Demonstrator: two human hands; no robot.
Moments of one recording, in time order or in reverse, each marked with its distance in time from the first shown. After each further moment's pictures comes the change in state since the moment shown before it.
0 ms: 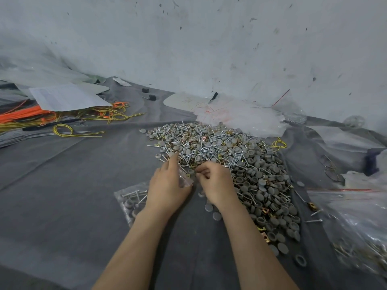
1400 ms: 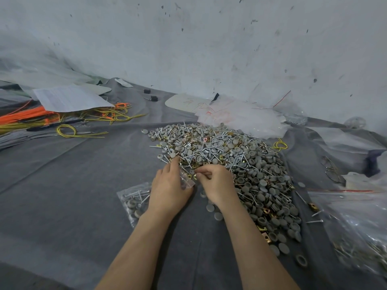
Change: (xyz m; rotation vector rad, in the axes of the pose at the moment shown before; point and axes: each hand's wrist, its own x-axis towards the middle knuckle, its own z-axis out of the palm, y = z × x) left_hand -0.003 -0.005 0.005 0.021 0.013 0.016; right_hand 0.000 -0.001 0.002 0.029 0.000 0.015
